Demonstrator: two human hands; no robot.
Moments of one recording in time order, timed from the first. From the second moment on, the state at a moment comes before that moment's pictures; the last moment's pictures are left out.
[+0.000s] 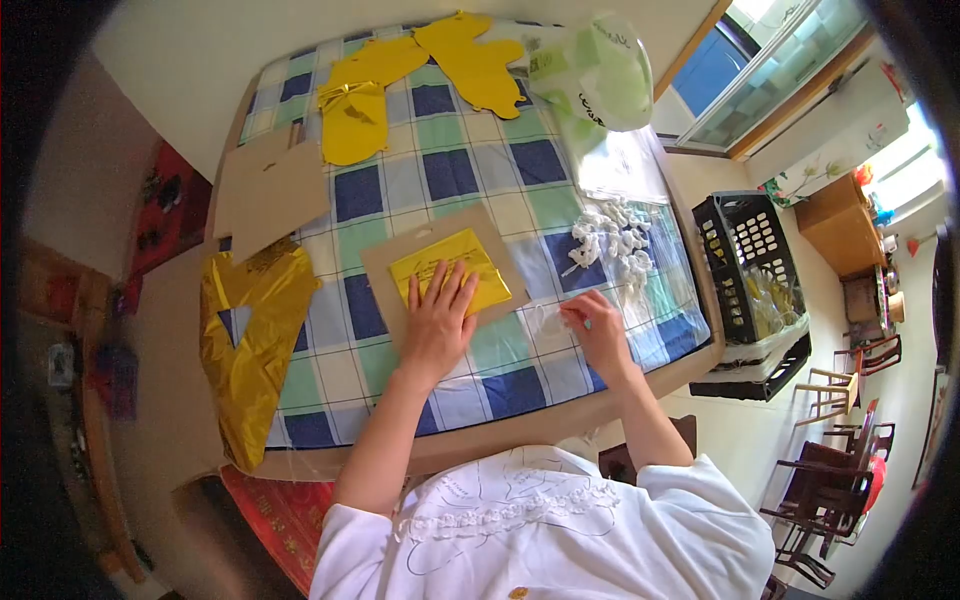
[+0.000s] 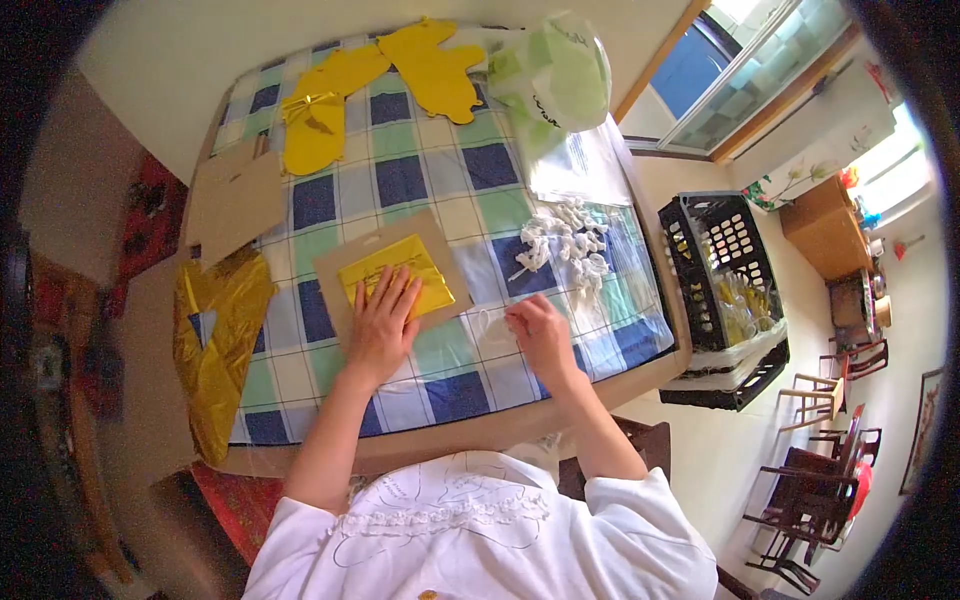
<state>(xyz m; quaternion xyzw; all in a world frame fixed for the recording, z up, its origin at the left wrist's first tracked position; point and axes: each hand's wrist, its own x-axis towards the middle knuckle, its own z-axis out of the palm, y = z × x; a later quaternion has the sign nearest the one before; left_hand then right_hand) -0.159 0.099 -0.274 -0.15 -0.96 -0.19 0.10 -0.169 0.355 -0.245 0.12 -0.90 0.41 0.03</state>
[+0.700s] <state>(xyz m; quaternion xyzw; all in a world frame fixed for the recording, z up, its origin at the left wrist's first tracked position) -0.159 0.099 -0.273 -0.15 -0.97 -0.18 0.09 -0.159 0.364 -0.238 0.17 -0.93 0.32 0.00</state>
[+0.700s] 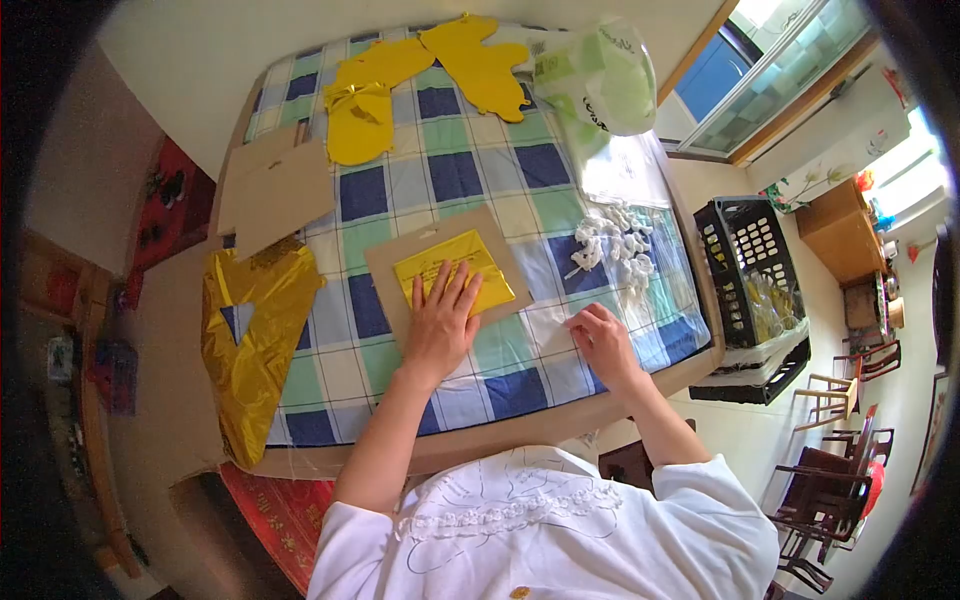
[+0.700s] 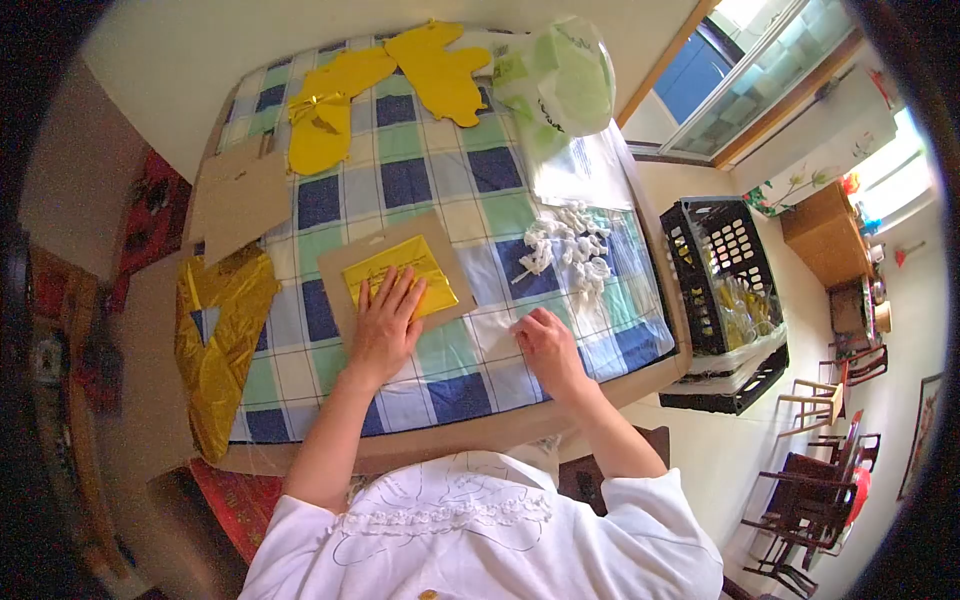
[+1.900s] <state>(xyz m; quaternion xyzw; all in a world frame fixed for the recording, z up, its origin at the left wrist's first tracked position) -0.162 0.094 -0.275 -0.13 -0.95 -0.26 0.12 -0.162 0.241 -0.253 0.40 -0.90 0.16 -0.02</state>
